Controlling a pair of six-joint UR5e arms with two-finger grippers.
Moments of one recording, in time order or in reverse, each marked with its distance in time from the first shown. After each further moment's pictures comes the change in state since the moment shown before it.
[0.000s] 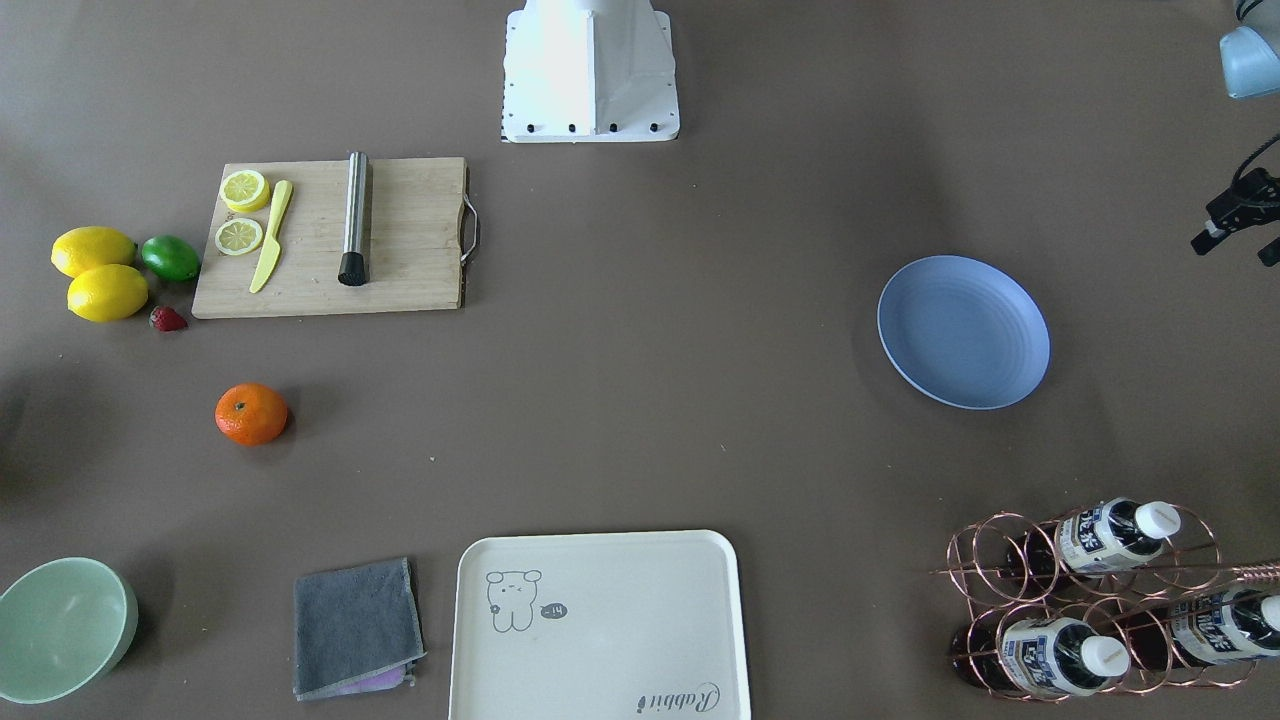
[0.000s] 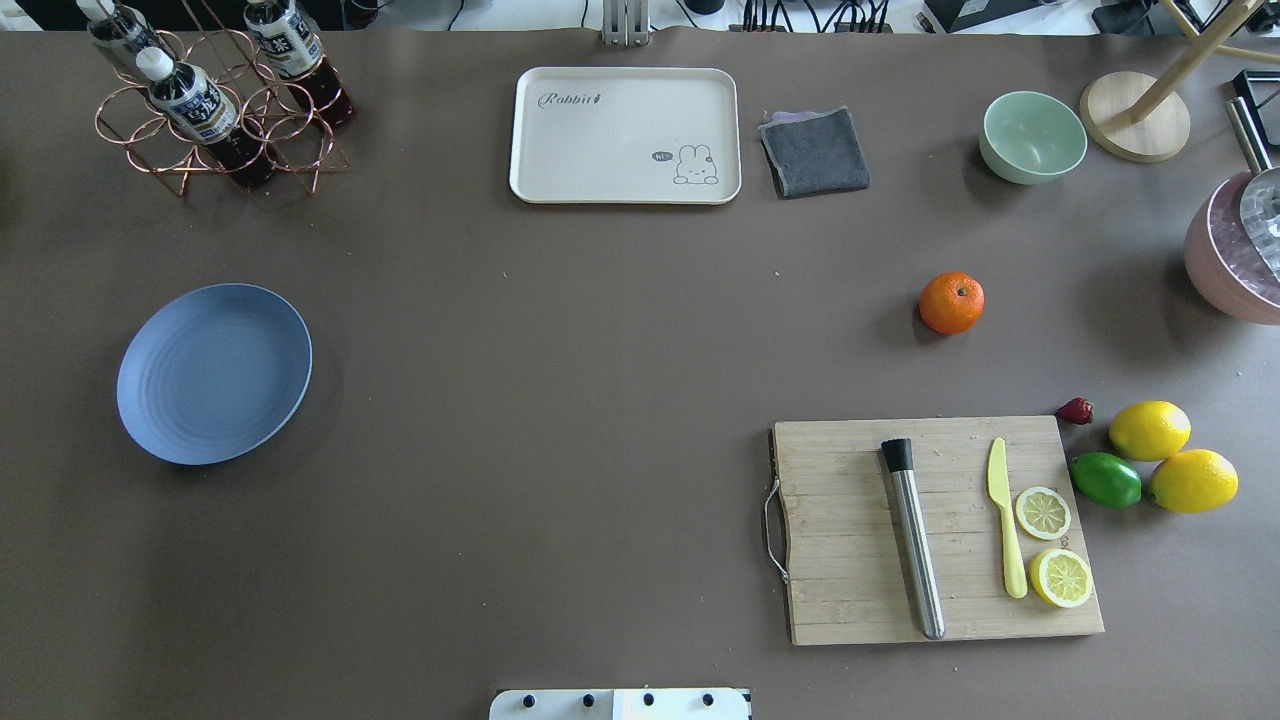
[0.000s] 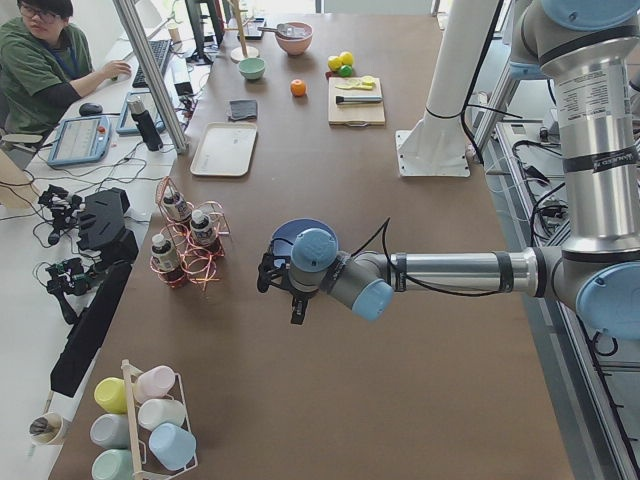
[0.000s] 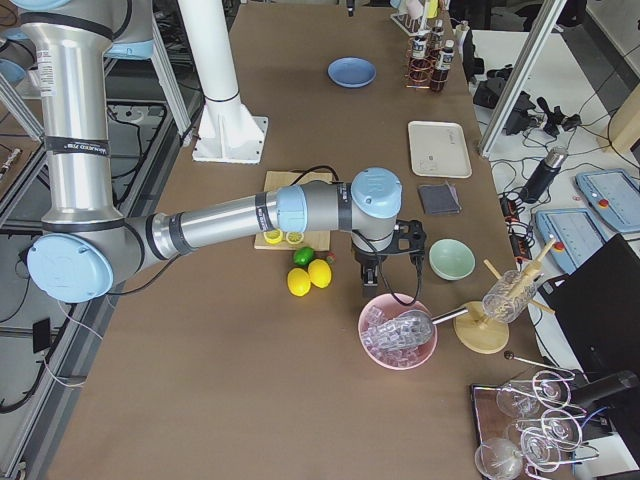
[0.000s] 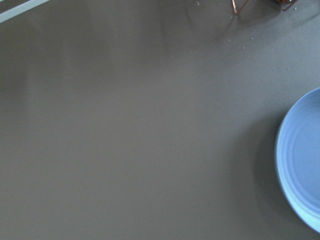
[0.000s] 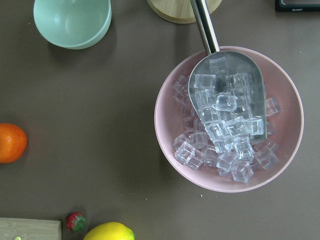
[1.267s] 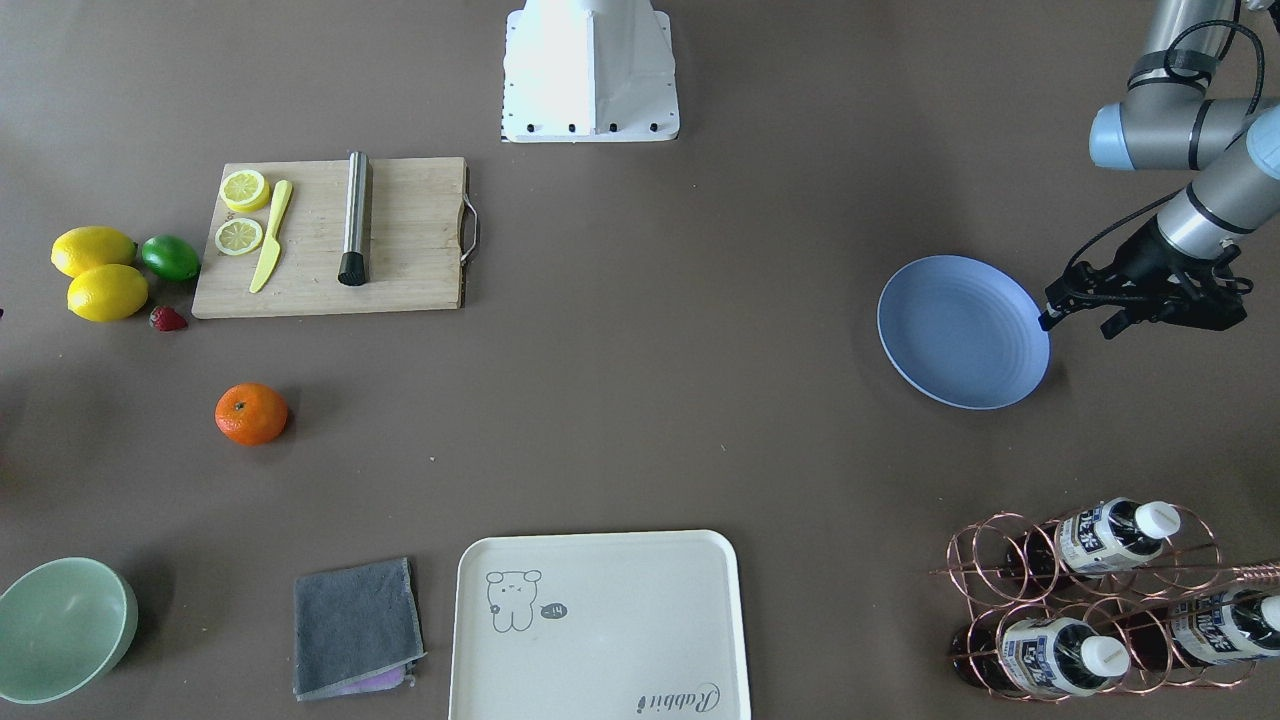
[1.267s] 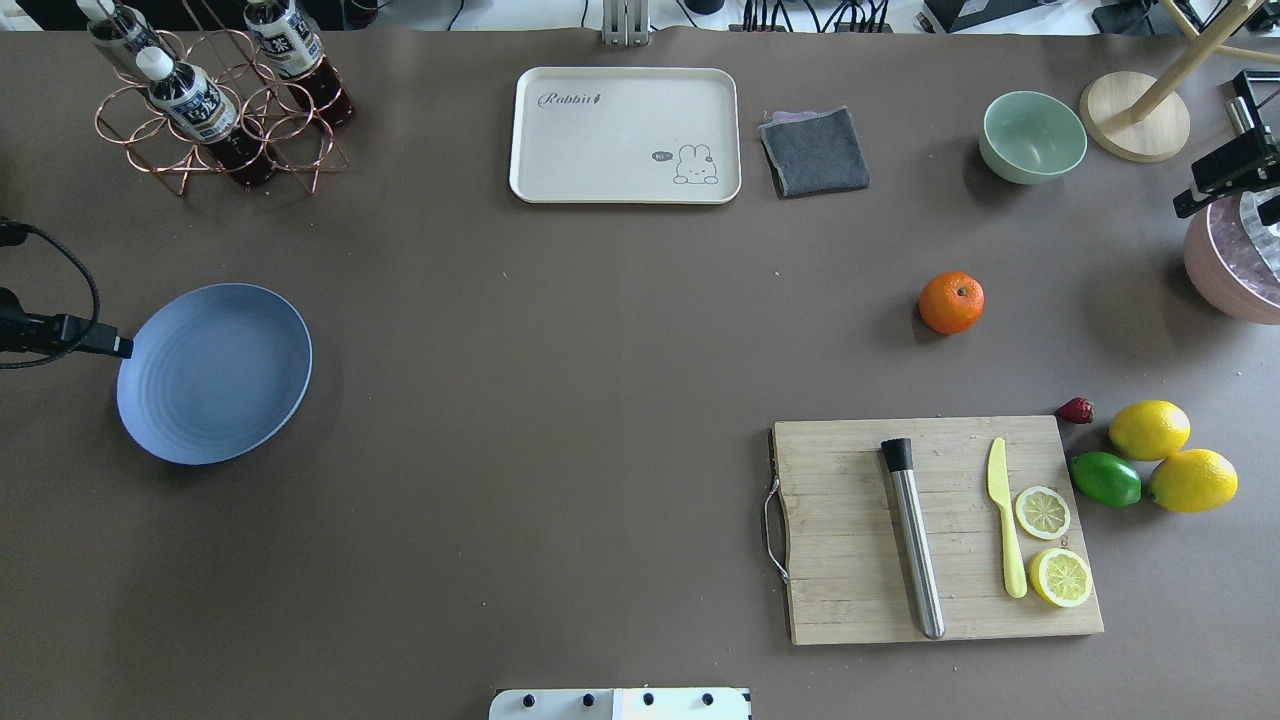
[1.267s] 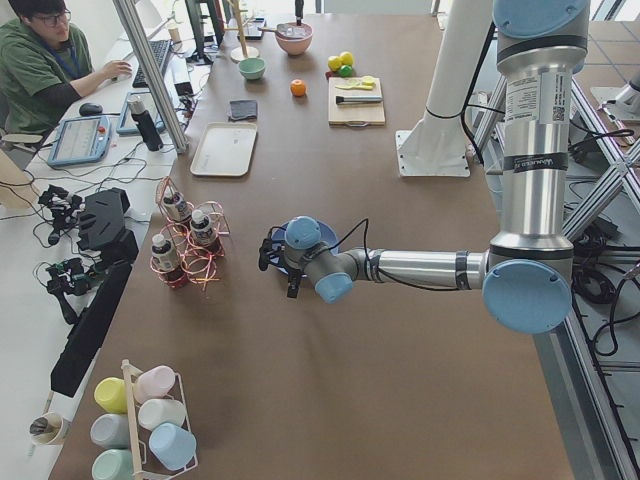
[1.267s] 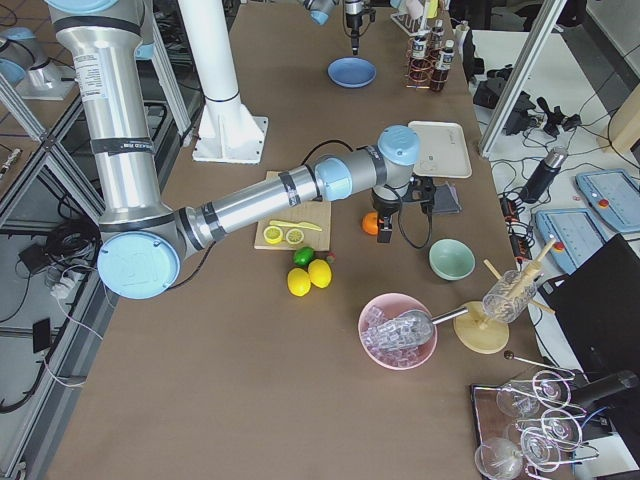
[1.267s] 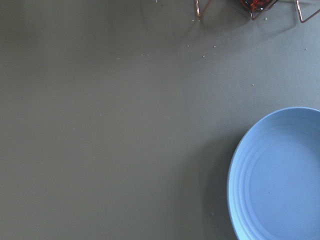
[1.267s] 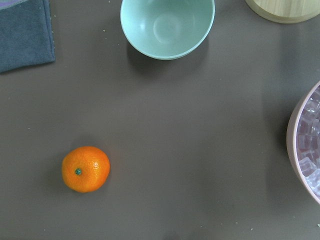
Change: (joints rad) left arm 0.321 -0.156 0.176 -0.210 0.189 -0.290; right arm -0.232 0.121 0.003 0.112 -0.006 0.357
